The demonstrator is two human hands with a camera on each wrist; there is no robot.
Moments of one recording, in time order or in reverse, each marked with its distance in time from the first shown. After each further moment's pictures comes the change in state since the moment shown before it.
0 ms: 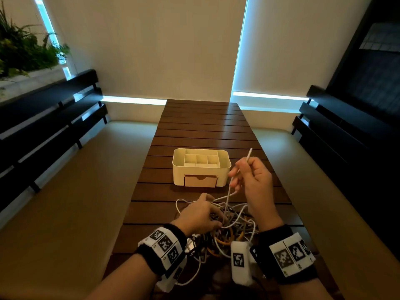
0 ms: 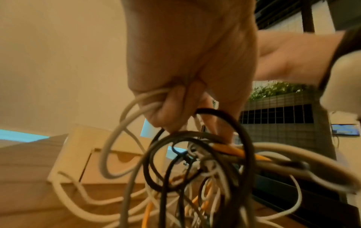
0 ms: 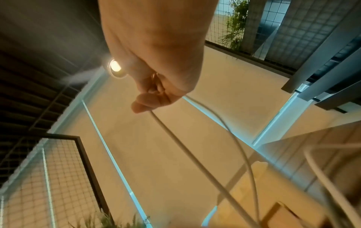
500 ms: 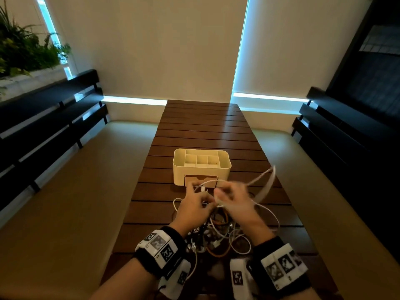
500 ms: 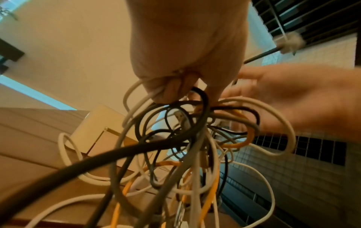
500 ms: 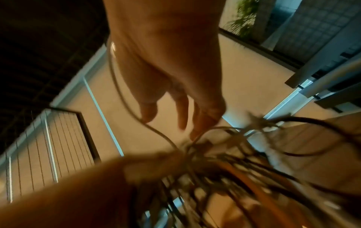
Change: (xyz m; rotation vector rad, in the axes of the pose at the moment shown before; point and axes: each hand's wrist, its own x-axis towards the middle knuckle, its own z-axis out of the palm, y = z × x) left_hand -0.001 -0.009 0.005 -0.353 0.435 0.003; right_hand -0.014 0.059 0.005 -0.438 -0.258 0.241
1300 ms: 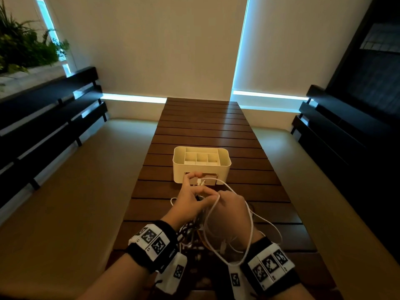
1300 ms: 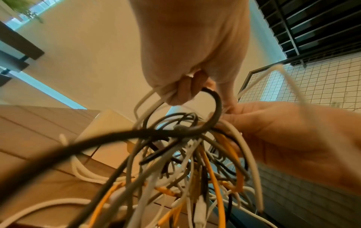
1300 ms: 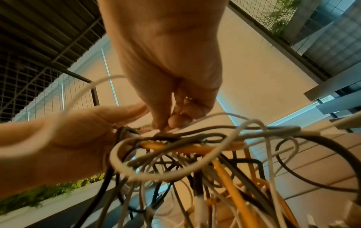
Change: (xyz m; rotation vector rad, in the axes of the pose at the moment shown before) left_hand -0.001 0.004 -0.017 -0.381 -0.008 0.031; right_hand -0.013 -0.001 0.014 -0.383 -0.020 -0.146
